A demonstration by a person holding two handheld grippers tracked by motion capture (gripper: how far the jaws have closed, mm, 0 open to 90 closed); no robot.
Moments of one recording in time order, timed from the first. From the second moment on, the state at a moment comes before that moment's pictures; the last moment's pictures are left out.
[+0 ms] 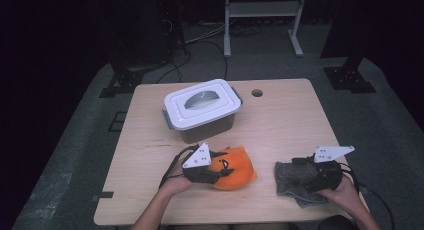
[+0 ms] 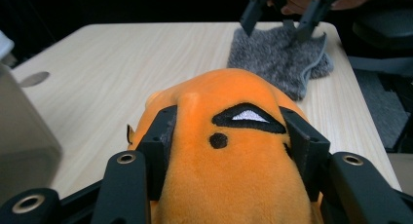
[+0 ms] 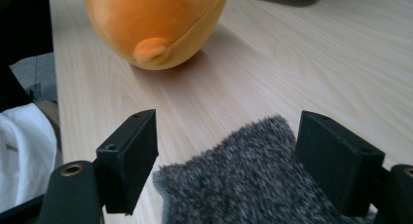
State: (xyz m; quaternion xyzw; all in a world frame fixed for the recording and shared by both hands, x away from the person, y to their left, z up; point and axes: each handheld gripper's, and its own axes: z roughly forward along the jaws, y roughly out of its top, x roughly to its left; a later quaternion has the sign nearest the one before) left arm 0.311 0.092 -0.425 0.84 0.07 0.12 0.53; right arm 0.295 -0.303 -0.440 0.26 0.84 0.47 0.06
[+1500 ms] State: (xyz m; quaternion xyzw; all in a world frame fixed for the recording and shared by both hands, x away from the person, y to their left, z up) left arm 0.309 0.092 -0.433 0.85 0.07 0.11 0.52; right arm 0.304 -0.261 -0.412 0.17 0.86 0.47 0.06
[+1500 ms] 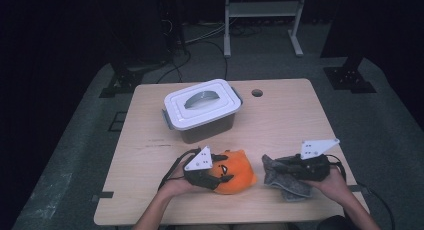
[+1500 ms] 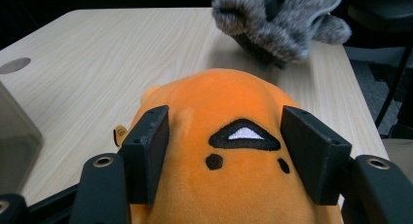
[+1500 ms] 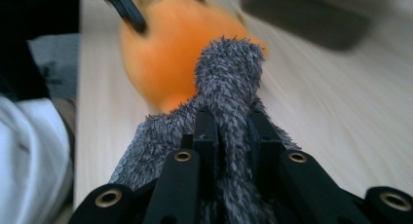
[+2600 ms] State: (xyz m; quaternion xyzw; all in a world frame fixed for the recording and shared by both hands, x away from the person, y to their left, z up) left arm 0.311 0.112 -0.440 0.85 0.07 0.08 0.52; right arm 0.309 -0.208 -0.420 0.12 0.87 0.48 0.04
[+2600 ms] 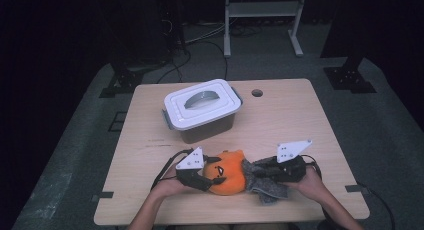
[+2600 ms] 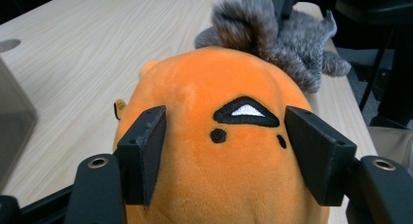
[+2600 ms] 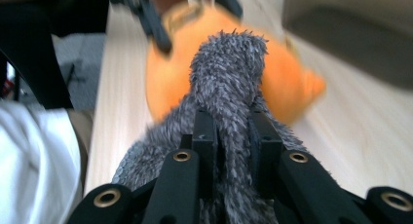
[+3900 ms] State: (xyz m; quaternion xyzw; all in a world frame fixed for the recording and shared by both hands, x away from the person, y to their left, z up) left arm 0.304 0.111 -0.439 0.86 0.03 0.10 0.50; right arm 0.317 -0.186 -0.416 0.12 0.85 0.51 0.03
